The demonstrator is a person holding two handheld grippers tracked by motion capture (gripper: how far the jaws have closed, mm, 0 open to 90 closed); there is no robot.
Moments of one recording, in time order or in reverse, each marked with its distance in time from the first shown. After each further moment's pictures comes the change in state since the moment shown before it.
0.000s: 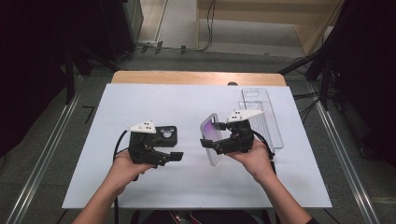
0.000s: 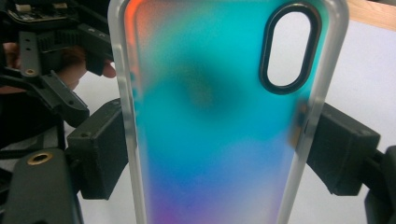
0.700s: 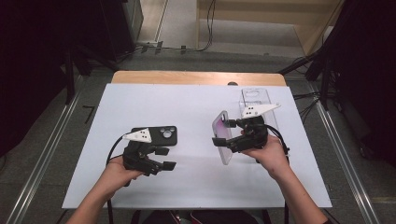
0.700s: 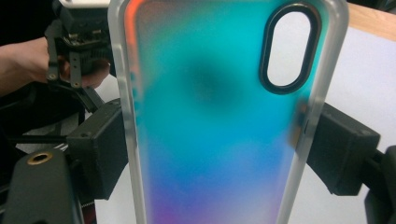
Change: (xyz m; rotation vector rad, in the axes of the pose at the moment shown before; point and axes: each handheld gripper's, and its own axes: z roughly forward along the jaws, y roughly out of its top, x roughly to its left) left arm 0.009 -0.027 -0.005 0.079 0.005 0.018; right arm -0.013 0.005 -0.034 0.004 0.063 -0.036
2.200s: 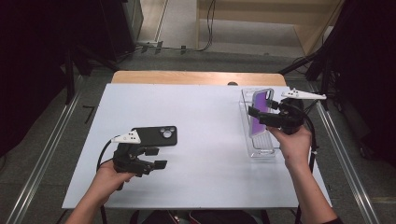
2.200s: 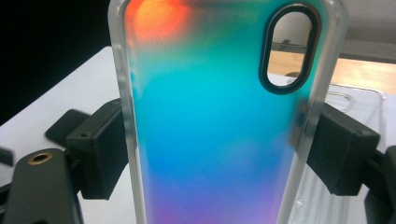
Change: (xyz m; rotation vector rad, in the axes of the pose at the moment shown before) left arm 0.005 -0.015 -0.018 -0.047 0.070 -0.078; right arm -0.045 -0.001 -0.071 -0.159 -0.478 0.257
